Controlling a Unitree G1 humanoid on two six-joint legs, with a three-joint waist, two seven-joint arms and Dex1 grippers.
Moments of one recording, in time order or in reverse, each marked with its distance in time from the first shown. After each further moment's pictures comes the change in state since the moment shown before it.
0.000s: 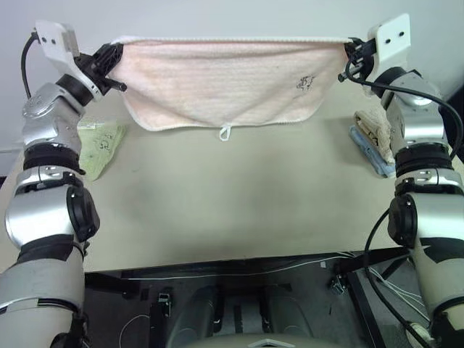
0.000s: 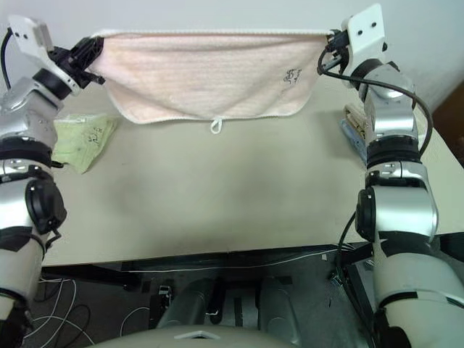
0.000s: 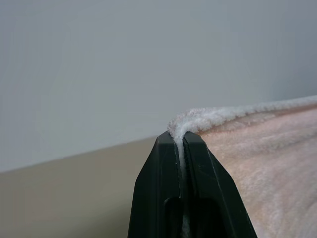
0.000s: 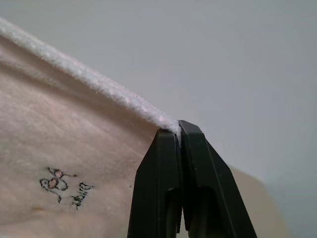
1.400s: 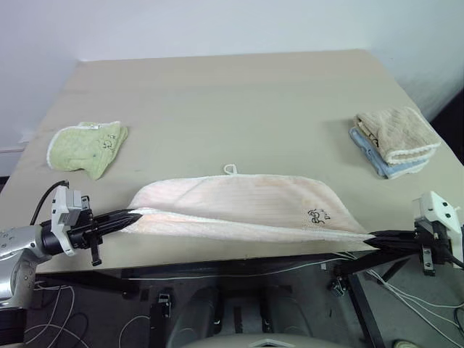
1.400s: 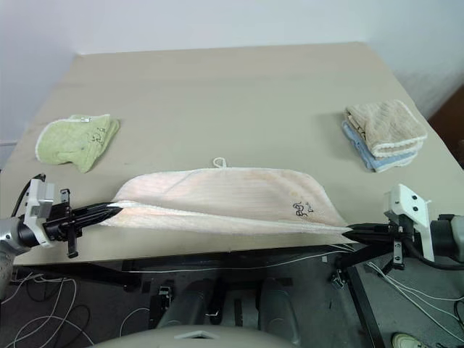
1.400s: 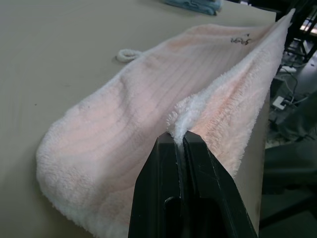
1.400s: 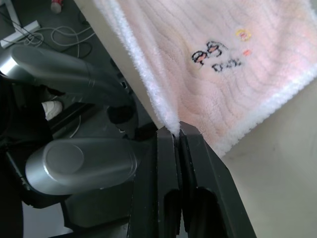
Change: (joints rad) left arm 1.349 0.132 0.122 -1.206 -0.285 0.341 -0.602; right arm 1.497 -0.496 -0.408 -1.254 0.505 0.646 0.883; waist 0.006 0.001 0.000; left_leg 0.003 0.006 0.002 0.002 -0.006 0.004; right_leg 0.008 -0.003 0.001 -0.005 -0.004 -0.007
